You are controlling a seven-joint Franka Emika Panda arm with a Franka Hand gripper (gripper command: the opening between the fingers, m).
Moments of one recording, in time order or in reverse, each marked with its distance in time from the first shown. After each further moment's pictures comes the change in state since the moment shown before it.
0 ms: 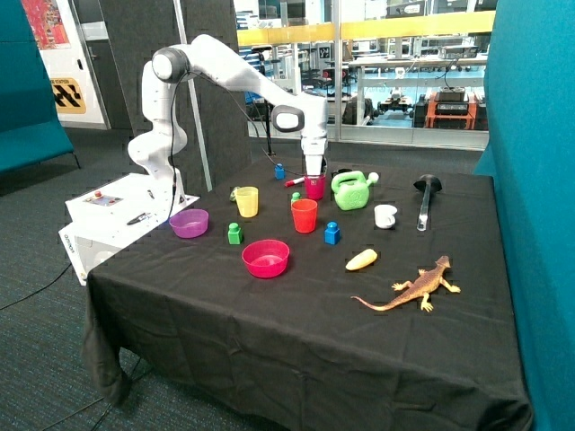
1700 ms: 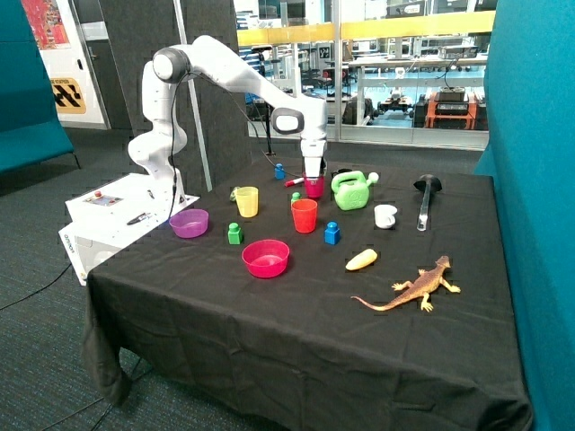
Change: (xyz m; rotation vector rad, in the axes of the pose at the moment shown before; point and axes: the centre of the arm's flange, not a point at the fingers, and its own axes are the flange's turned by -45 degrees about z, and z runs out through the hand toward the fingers) arm -0.002 -0.004 0.003 -0.004 0.005 0.032
